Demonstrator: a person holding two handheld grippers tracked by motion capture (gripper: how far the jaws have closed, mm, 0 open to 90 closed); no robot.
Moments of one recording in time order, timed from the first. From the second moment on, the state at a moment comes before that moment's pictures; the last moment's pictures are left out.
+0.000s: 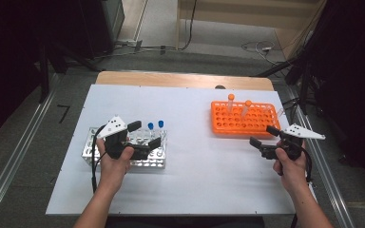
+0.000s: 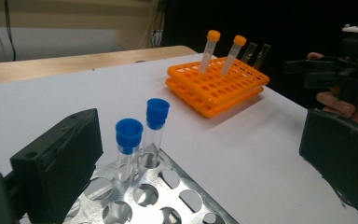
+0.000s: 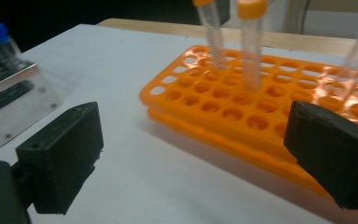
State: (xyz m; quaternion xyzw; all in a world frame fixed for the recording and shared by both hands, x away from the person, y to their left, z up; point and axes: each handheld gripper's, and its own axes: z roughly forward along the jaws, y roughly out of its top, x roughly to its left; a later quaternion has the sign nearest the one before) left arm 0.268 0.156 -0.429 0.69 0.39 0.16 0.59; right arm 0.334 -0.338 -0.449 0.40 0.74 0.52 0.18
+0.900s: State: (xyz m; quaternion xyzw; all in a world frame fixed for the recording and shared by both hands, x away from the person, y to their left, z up) left arm 0.265 0.146 -0.432 0.71 0.35 0.16 0.59; right arm 0.404 -0.387 -0.469 0.56 0.66 0.45 0.23
